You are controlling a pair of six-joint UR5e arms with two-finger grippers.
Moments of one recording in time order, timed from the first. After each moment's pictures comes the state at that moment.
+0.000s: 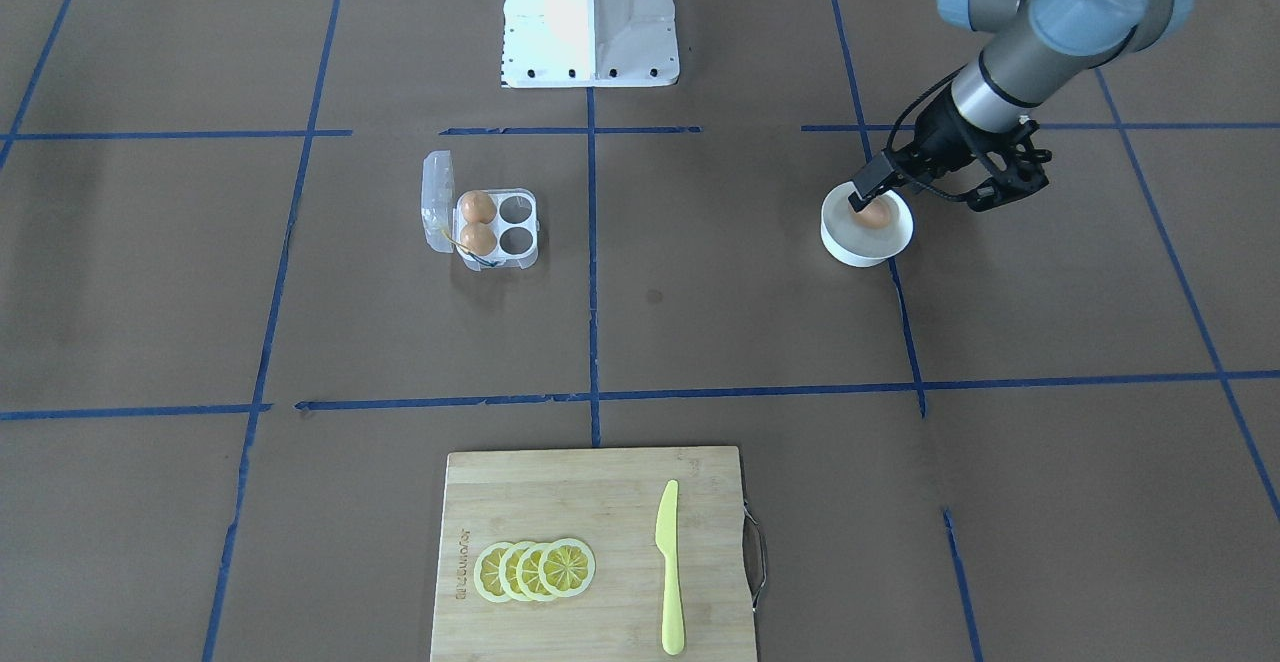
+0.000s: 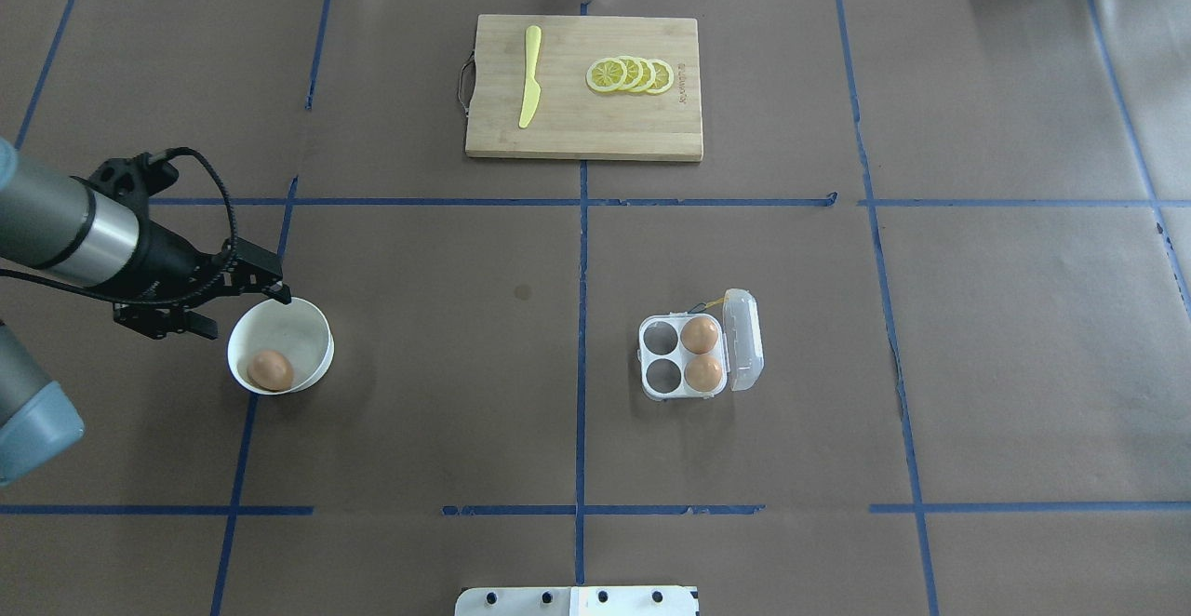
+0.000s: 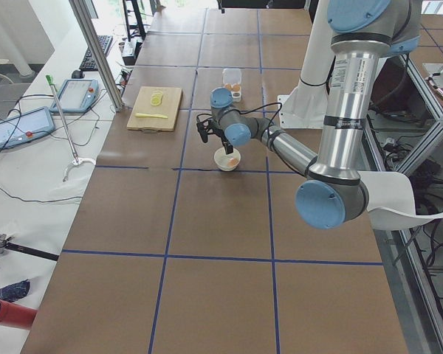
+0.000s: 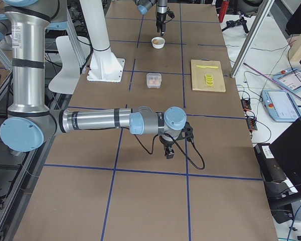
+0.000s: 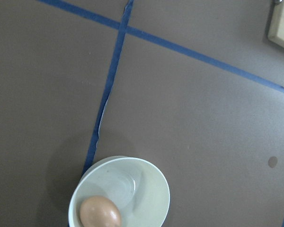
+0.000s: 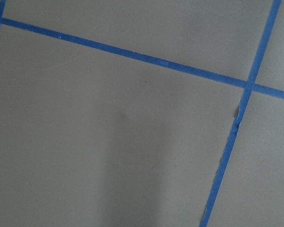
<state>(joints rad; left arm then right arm) -0.73 -1.73 -1.93 -1.84 -2.14 -1.48 1.46 -1.64 1.73 -1.61 2.47 -0.17</state>
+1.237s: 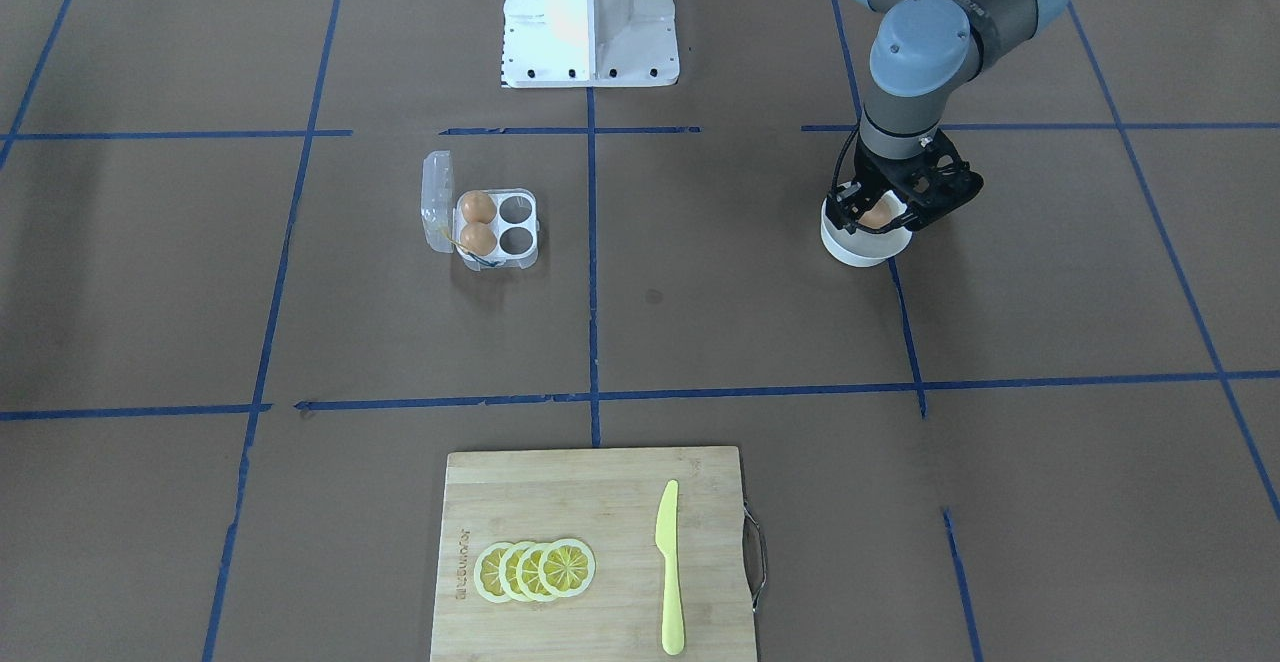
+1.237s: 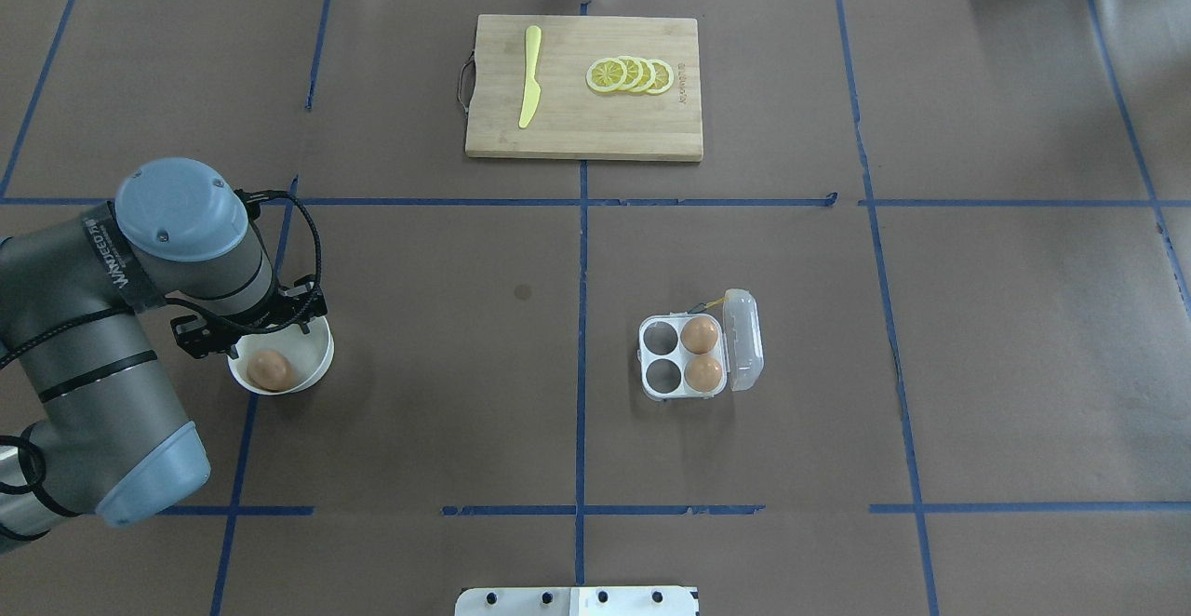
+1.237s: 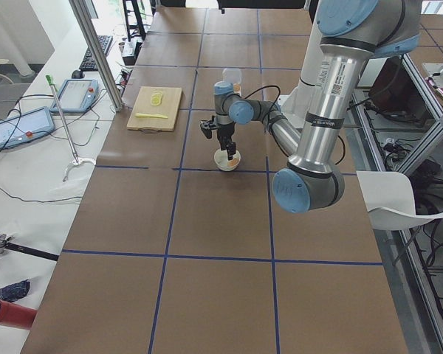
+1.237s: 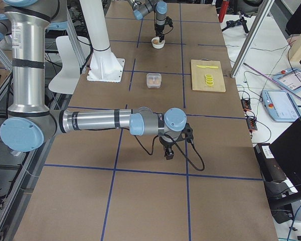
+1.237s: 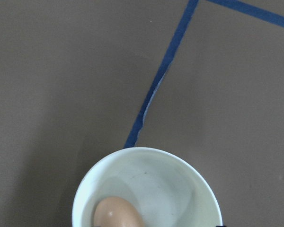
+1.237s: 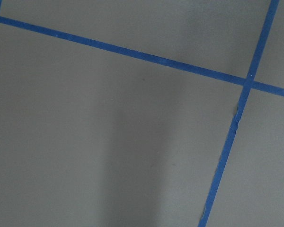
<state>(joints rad) -0.62 -1.86 -1.91 -1.41 -1.92 -1.48 1.46 -1.64 1.72 -1.61 2.48 -0.17</state>
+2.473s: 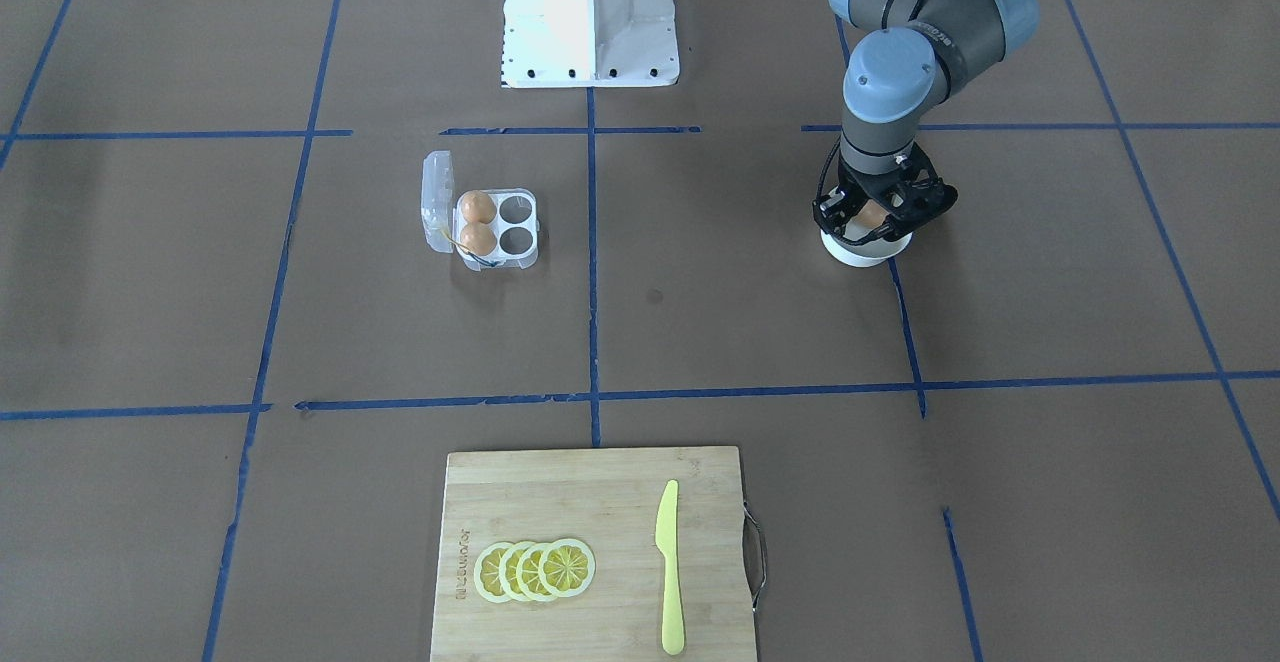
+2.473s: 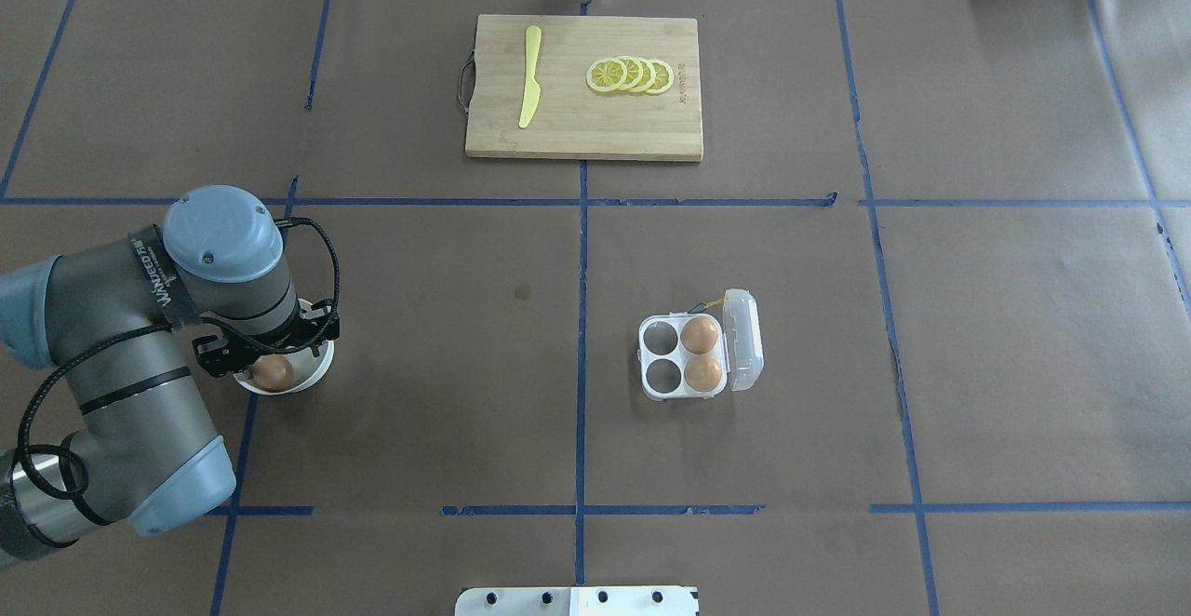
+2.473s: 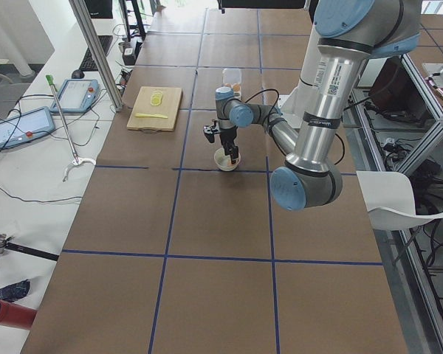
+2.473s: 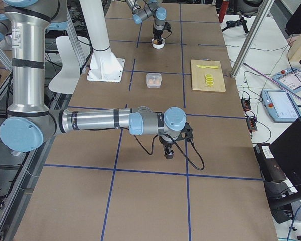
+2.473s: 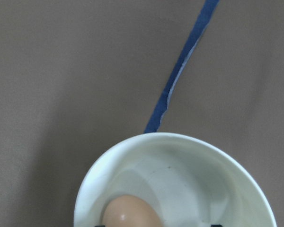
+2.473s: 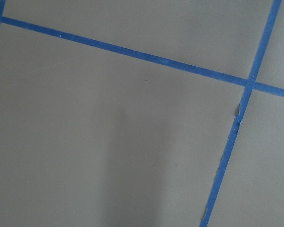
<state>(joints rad) -0.58 -1.88 -1.85 -1.41 -1.93 -1.48 1.46 -1.64 1.73 -1.61 2.48 -0.17</state>
